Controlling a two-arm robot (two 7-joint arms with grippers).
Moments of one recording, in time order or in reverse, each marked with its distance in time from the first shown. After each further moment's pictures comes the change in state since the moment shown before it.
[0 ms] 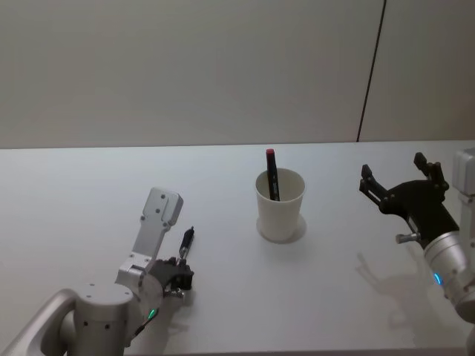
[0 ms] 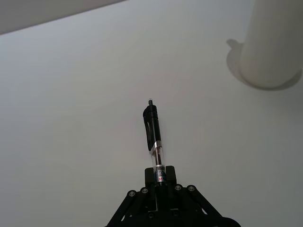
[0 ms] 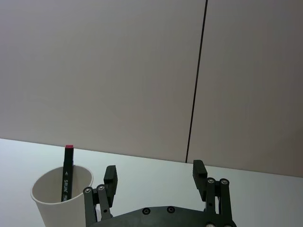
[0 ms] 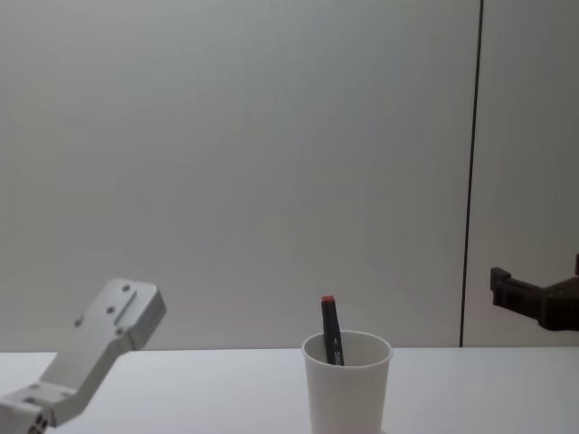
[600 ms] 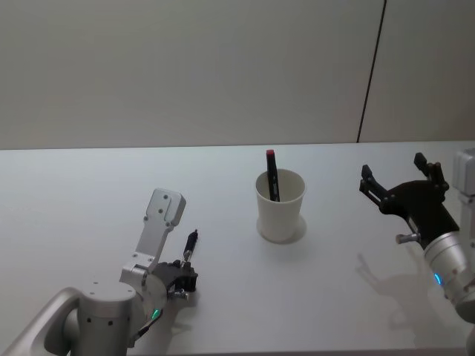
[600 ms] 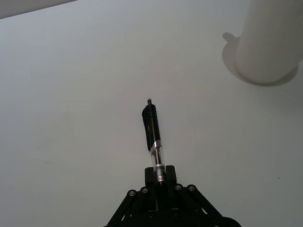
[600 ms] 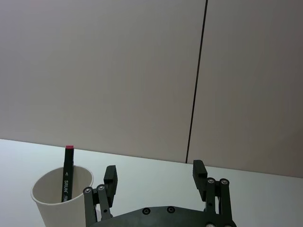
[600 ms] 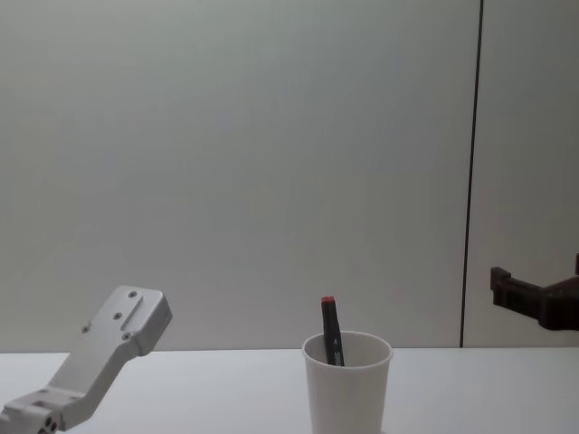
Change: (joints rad) left arm -0.014 -0.006 0.008 0.020 -0.030 0.025 -0.004; right arm 0.000 0.000 0.000 0.000 0.000 0.000 0.000
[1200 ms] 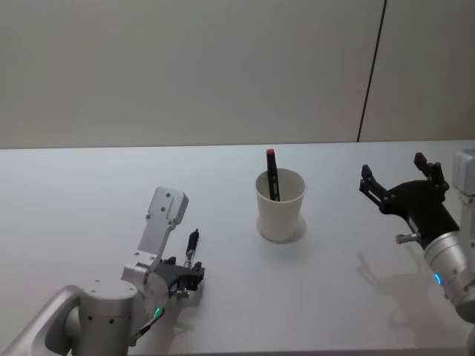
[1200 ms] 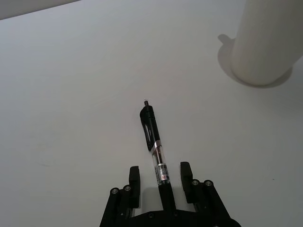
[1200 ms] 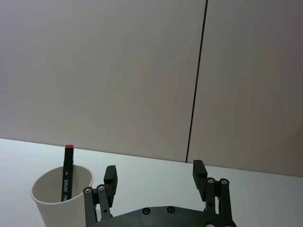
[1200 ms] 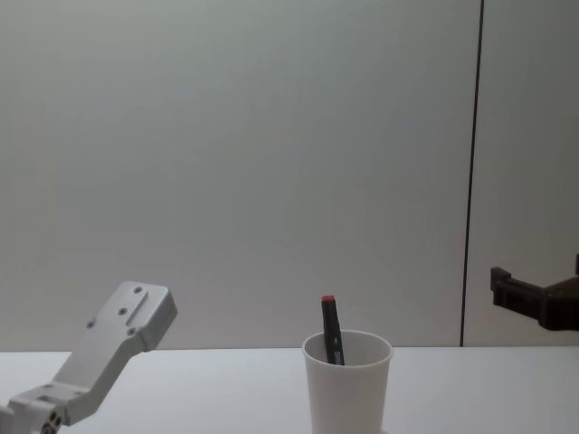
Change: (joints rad) left arm -0.006 0.004 0.008 -0.009 -0.008 0.005 0.001; right arm 0.000 0.000 0.000 0.000 0.000 0.000 0.000
